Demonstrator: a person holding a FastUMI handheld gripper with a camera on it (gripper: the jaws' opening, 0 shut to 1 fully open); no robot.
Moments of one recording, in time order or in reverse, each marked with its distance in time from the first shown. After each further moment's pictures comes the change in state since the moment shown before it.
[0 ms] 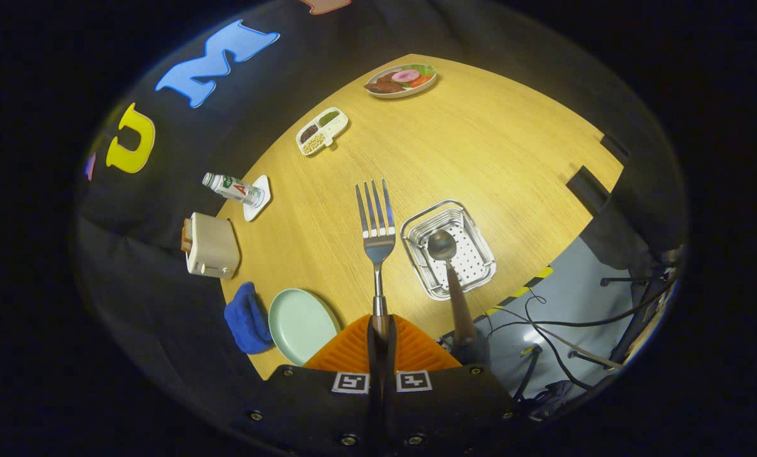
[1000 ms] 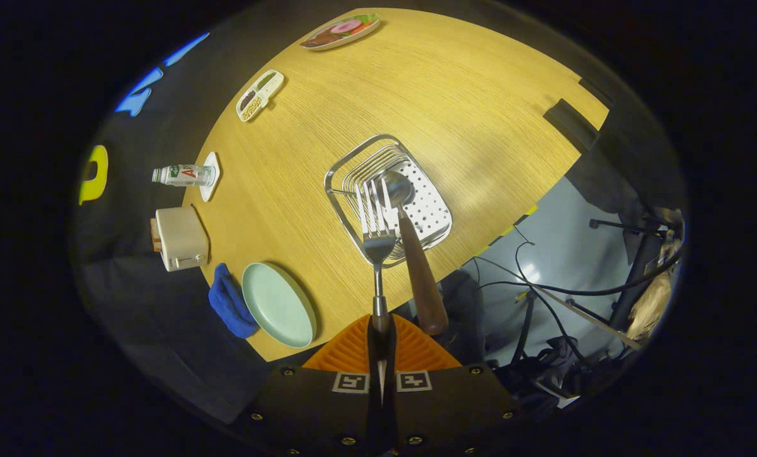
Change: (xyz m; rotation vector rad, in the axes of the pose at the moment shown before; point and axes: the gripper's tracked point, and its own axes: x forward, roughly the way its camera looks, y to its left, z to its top) arm 0.023 -0.037 -0.043 0.141 0.301 -0.078
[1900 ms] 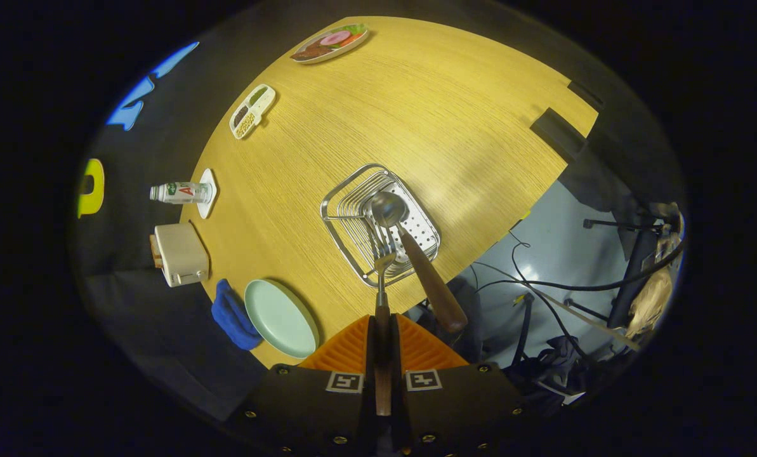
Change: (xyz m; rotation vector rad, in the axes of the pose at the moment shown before) arm -0.015 0.002 0.022 0.045 -0.044 -0.003
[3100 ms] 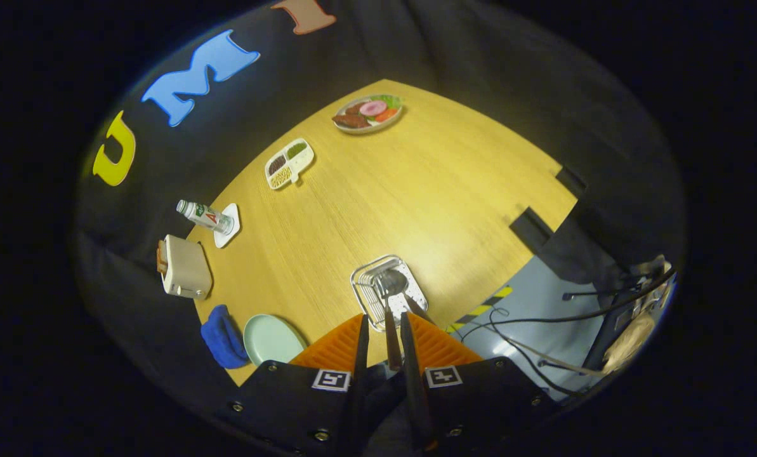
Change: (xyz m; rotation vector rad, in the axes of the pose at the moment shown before) arm -0.090 0.022 0.067 -0.241 -0.489 -0.078
